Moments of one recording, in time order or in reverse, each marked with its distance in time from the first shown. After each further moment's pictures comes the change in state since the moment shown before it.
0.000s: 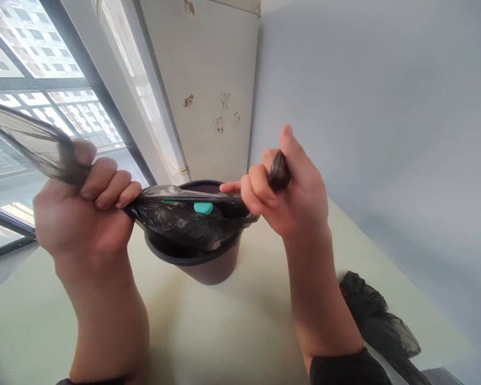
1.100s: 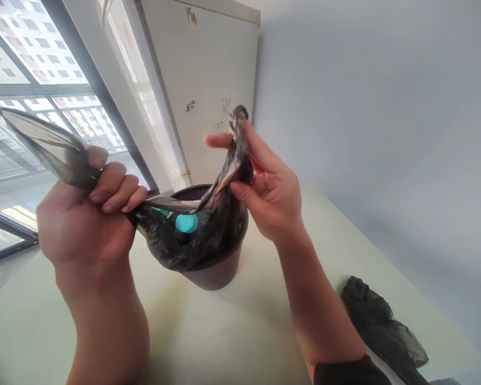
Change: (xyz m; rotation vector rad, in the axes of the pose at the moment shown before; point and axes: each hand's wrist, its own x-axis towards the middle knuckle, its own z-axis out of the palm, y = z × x) left_hand -0.001 -0.001 0.002 0.031 -0.014 0.002; right_hand -0.005 0.022 0.018 -0.207 0.068 -0.240
